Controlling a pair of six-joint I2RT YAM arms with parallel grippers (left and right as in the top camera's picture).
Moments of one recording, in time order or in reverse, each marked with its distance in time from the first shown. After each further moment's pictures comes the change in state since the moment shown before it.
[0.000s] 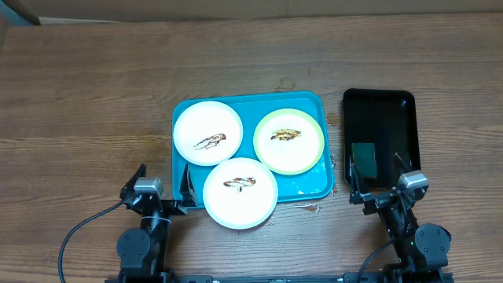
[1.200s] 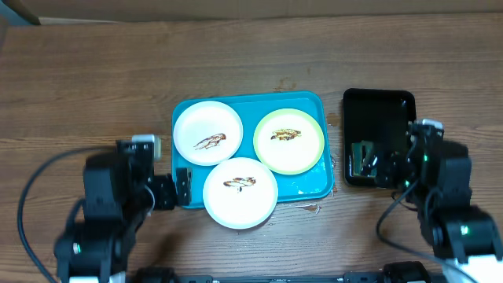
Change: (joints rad) left arm 0.000 0.814 0.995 -1.006 0.119 0.031; right arm 0.000 0.819 0.823 -0.740 0.074 0.253
